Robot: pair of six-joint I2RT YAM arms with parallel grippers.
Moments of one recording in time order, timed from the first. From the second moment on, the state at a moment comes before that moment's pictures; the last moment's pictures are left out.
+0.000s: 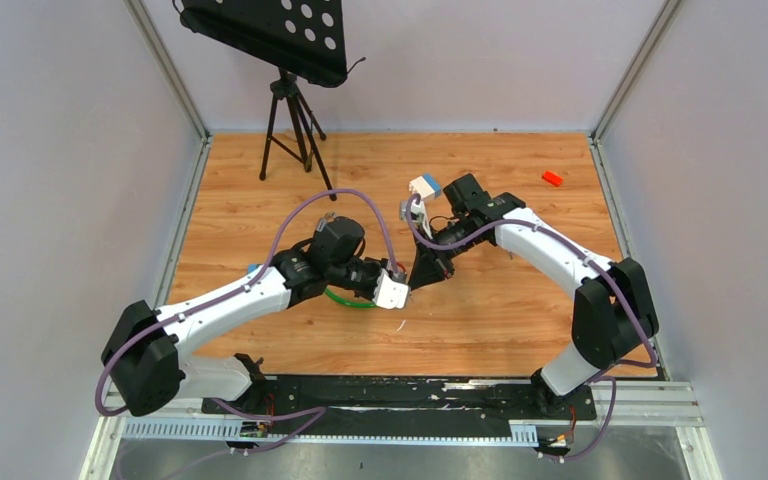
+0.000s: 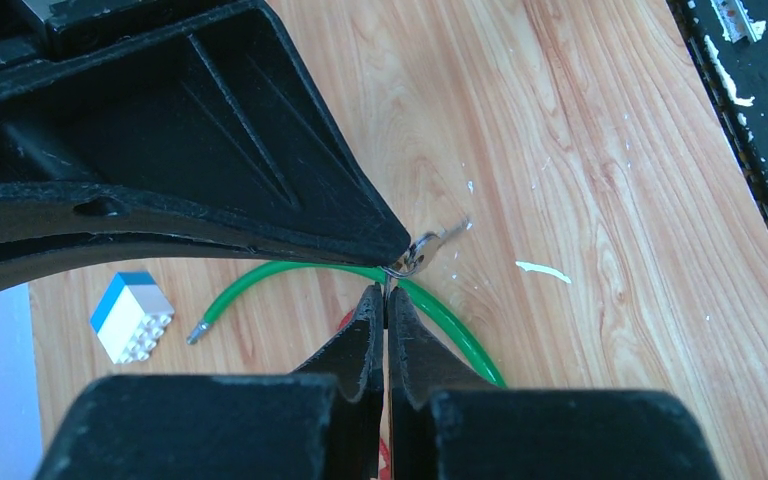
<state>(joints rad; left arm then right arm) -0.84 1.26 0.87 -0.27 0.59 0.99 0.53 1.59 1.22 -0.81 -1.07 -0.54</state>
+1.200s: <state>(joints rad) -0.83 1.34 0.99 -0.30 0.27 0.34 0.55 1.22 0.94 -0.29 -0.61 -0.25</state>
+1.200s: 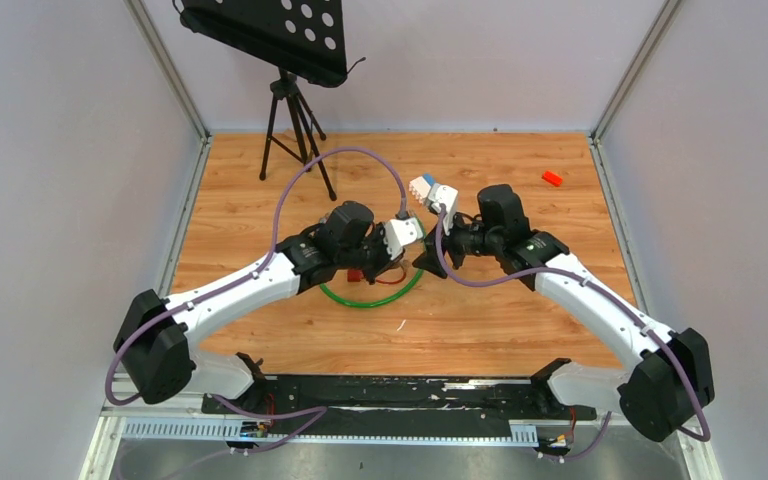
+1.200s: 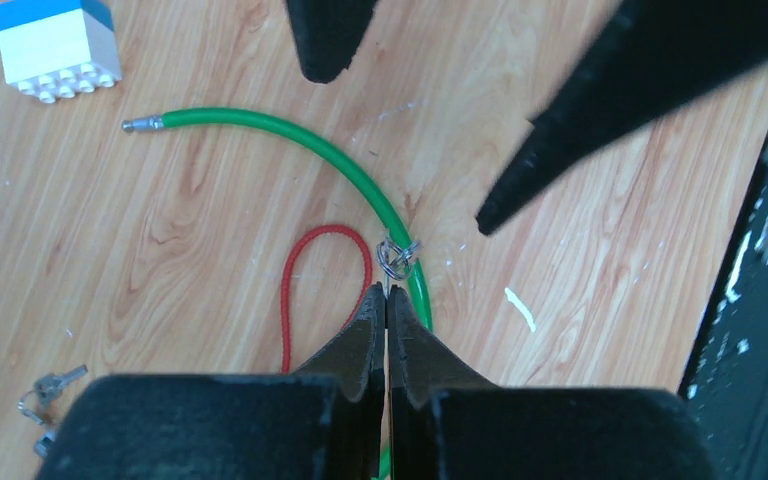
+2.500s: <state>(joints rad) -0.77 1.35 1.02 -0.12 0.42 -0.01 0.56 1.28 0.94 -0.28 -0.60 -0.27</state>
